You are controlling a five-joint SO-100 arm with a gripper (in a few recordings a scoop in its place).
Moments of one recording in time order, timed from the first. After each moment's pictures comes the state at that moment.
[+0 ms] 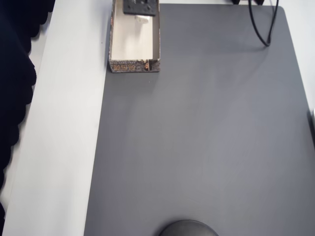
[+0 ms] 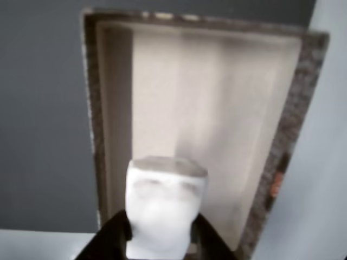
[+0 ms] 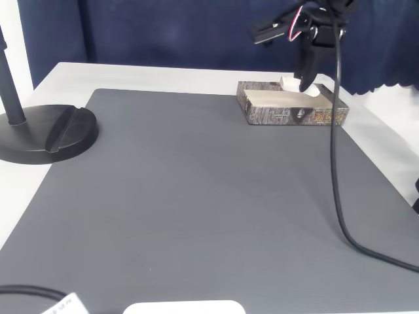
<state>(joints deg) 71.4 55.5 44.4 98.8 76.1</state>
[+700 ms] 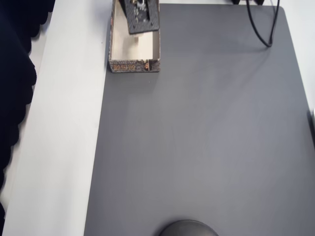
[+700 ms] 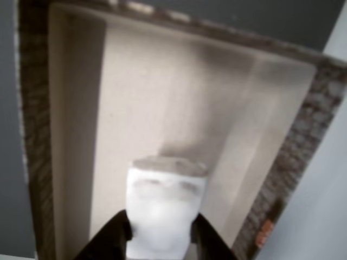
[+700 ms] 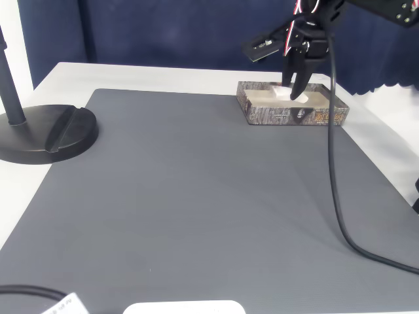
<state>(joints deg) 71.7 41.1 30.2 98.3 82.6</state>
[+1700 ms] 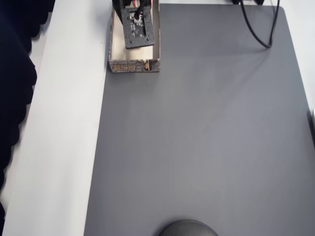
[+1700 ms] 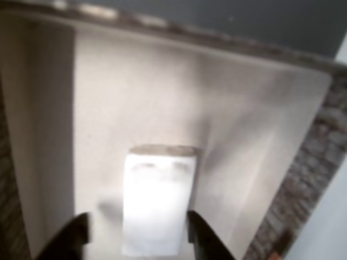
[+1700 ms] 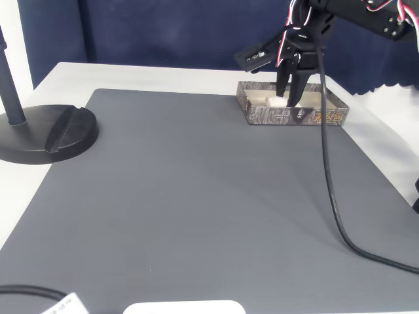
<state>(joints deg) 71.3 35.2 25.9 97.2 80.2</state>
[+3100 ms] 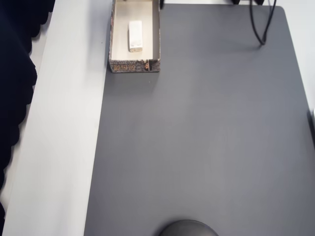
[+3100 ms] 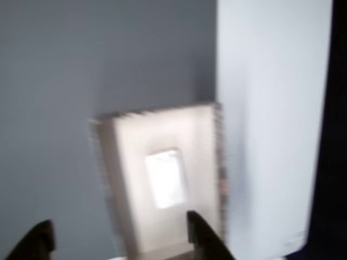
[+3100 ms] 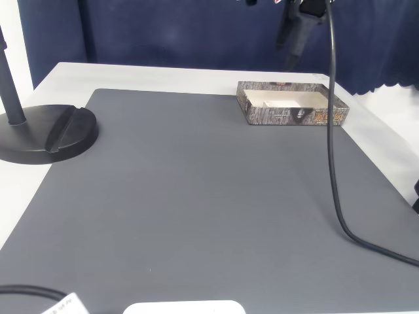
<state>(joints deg) 61.2 66.2 43.5 98.1 55.5</state>
